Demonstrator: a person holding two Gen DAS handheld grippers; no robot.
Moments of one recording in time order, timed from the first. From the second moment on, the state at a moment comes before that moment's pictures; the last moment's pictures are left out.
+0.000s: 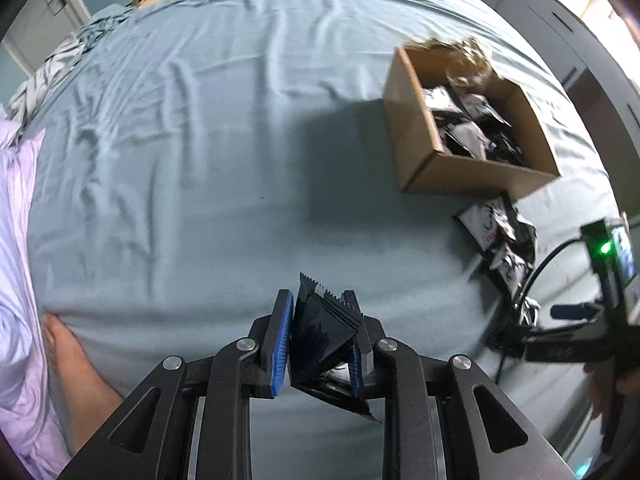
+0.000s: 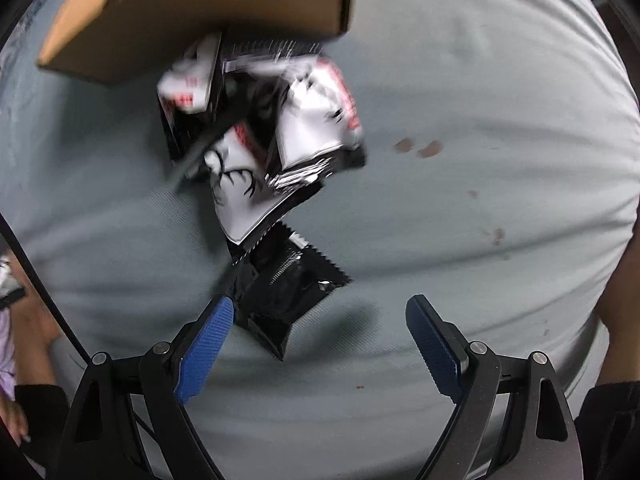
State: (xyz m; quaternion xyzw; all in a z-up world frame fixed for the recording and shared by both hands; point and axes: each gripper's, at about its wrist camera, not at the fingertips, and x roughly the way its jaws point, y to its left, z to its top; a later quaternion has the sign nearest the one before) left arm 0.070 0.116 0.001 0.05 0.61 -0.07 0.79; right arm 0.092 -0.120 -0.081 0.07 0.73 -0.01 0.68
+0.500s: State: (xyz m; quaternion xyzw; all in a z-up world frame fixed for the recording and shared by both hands) left arm 0.091 0.125 -0.014 -0.01 0.63 -0.04 0.78; right arm 0.104 -0.064 -0.091 -0.07 0.72 0.05 0.69
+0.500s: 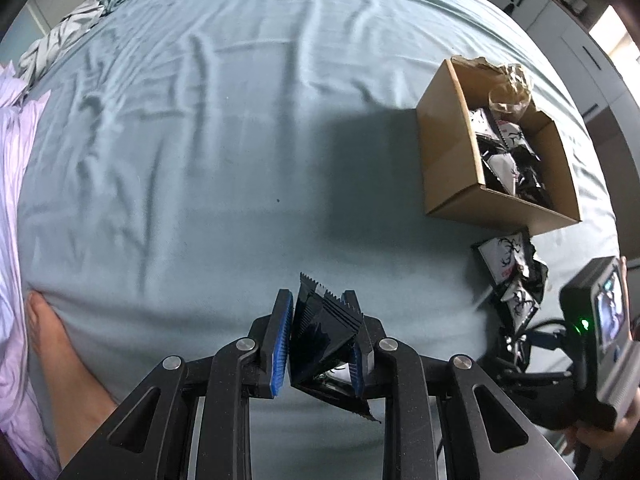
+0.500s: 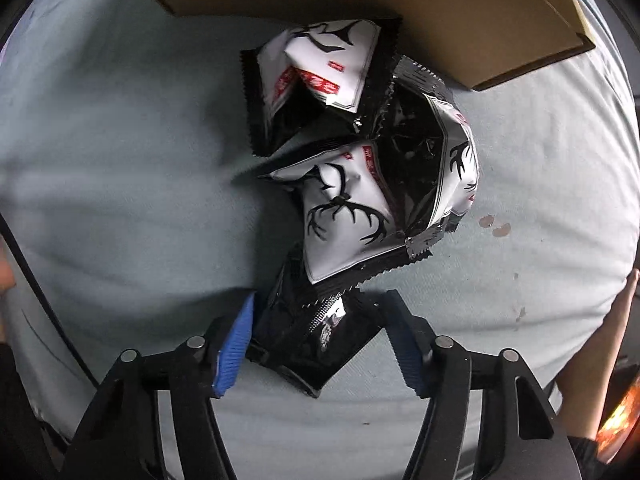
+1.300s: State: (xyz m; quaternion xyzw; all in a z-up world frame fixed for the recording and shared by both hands) left arm 0.136 0.072 0.052 0.02 0.49 -0.03 0.87; right arm 0.118 -0.197 0.006 0.17 0.59 0.10 0.78
